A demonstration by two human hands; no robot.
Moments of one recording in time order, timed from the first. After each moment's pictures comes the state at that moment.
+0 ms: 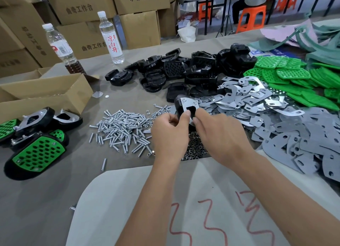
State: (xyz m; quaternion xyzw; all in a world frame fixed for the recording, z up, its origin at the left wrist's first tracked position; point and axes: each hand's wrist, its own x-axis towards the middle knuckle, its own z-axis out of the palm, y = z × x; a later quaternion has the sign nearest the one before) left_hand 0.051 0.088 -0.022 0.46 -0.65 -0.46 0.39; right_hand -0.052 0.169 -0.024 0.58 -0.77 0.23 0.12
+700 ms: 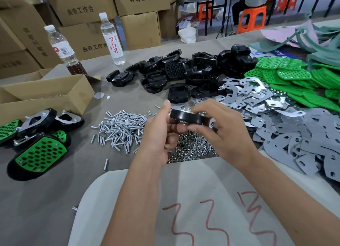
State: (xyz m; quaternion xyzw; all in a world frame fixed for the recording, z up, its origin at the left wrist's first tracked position) left_hand 0.078 0.074 0.005 0.41 -0.50 -0.71 0.30; right_hand -0.064 0.169 -0.026 0.62 -0.59 0.51 0.05
